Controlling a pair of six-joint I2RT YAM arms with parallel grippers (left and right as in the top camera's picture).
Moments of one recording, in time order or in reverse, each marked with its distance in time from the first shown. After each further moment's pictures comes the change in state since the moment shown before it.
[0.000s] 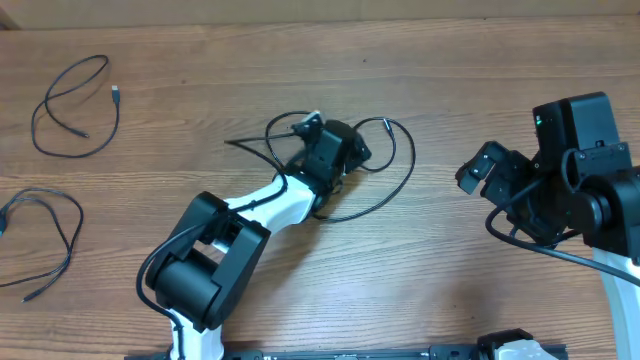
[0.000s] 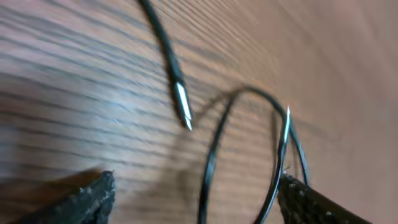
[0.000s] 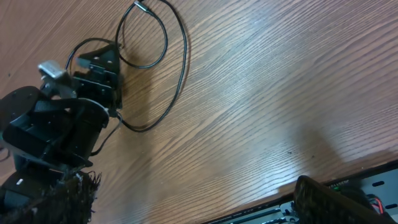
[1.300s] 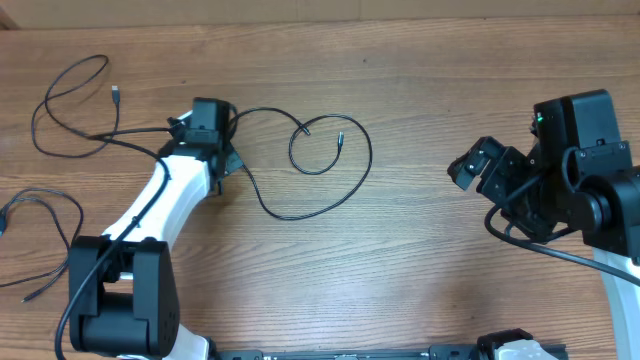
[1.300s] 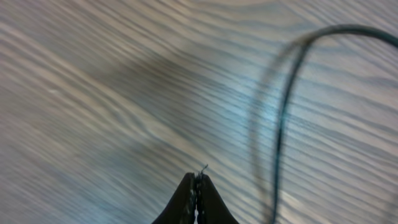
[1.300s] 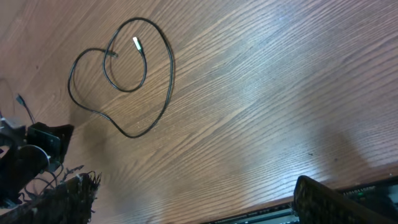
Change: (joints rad) left arm 0.500 -0.248 0.006 -0.663 -0.111 0.449; right arm 0.000 0.000 0.000 0.040 -0.068 -0.001
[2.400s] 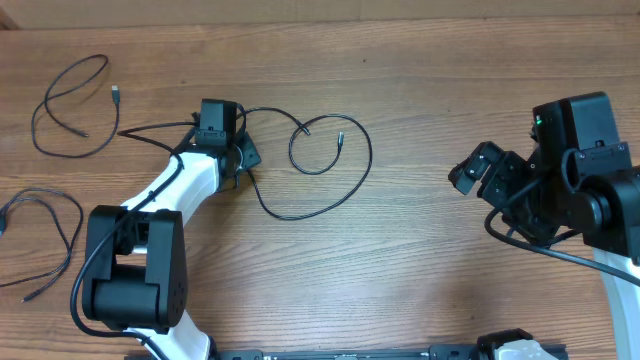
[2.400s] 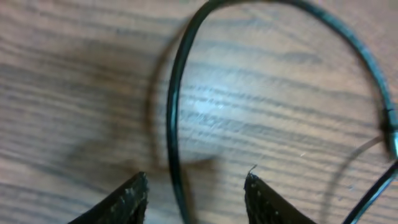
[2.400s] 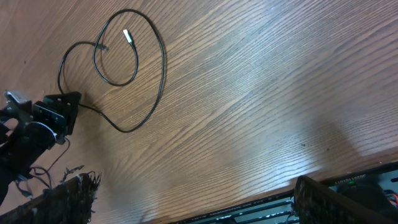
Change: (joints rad) left arm -0.011 0.121 -0.019 0.240 0.216 0.062; right arm 0.000 0.000 0.000 -0.037 0.000 0.000
